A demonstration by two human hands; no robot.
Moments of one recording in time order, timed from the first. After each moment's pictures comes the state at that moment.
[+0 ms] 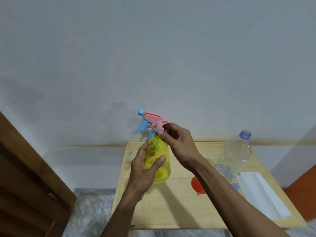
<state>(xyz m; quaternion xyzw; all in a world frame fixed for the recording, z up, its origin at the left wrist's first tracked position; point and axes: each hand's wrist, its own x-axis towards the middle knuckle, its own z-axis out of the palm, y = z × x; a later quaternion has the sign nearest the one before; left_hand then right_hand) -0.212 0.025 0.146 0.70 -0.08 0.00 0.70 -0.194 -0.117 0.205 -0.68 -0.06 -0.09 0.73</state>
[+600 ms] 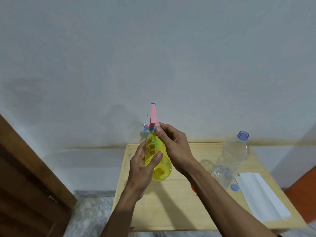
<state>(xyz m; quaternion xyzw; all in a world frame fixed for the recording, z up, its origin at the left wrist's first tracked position) -0.206 0.020 0.155 0.66 -0.10 -0.02 0.74 -0.195 -0.106 0.204 -0.64 -0.01 -0.10 0.76</state>
